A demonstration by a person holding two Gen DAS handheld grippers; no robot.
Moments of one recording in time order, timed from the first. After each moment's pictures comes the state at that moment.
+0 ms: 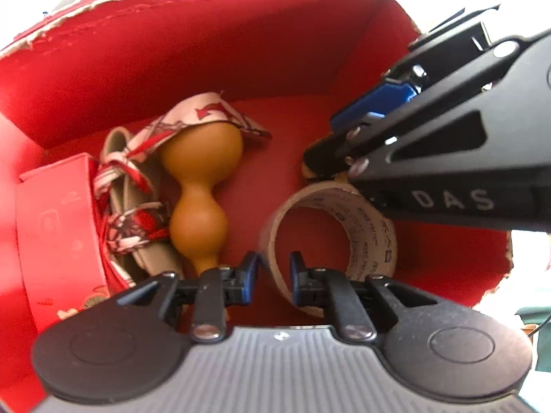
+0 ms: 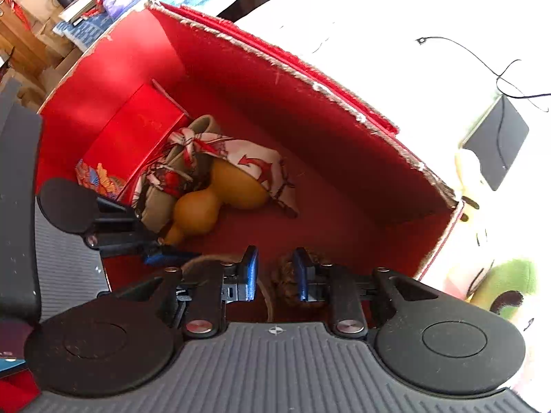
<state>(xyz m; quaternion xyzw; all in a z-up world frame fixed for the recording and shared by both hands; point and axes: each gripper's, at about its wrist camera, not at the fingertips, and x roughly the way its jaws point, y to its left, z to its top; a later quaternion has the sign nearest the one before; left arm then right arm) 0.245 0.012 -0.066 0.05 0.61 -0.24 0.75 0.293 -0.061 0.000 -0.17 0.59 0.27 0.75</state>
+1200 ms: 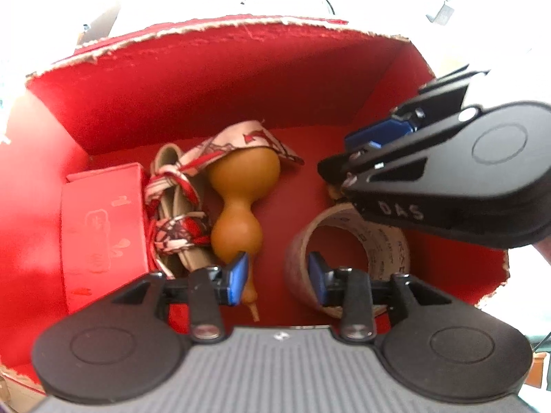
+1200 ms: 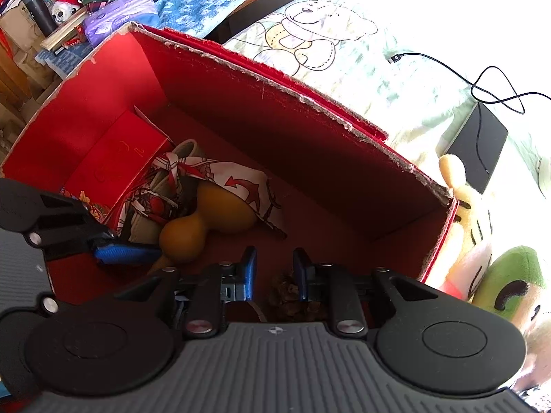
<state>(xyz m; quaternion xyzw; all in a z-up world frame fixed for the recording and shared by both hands) 0.232 0.028 -0.033 0.05 0.57 -0.20 0.79 0.286 -0.068 -0.005 -0.15 0.55 0.23 0.79</state>
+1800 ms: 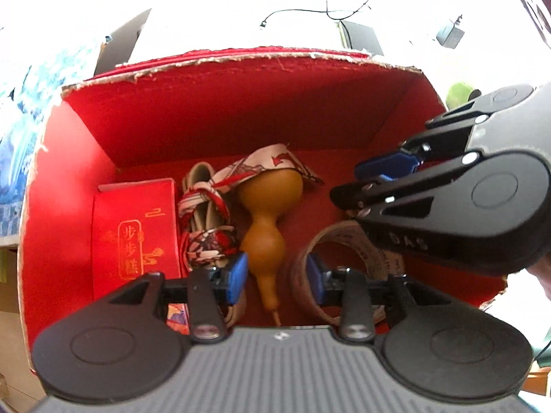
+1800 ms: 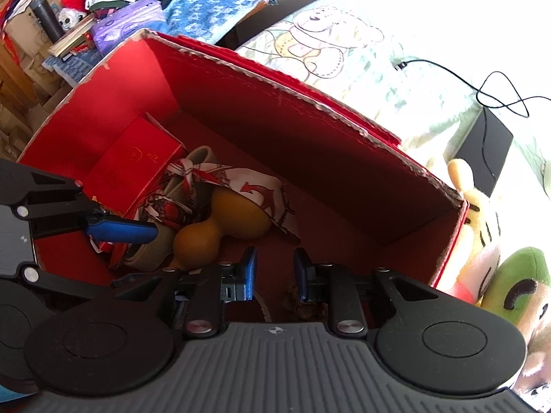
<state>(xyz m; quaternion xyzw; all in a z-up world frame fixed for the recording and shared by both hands) 0.236 0.054 -0.011 0.04 0.55 -0.18 0.81 0.280 -0.064 -0.001 -0.14 0.53 0.24 0.80</state>
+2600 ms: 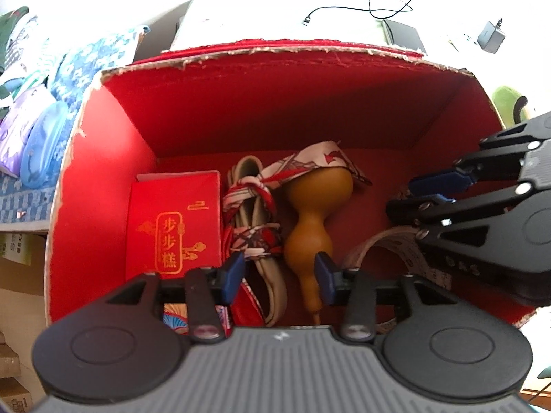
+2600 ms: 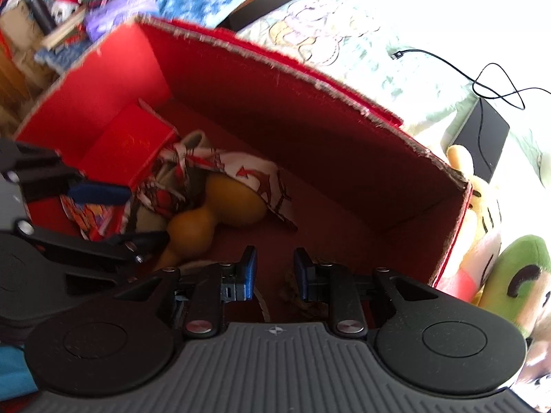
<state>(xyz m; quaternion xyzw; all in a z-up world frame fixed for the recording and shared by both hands) 0.251 0.058 -0.033 0.06 0.56 -0.11 0.82 0.276 -0.065 -0.004 -0.14 0.54 0.22 0.80</state>
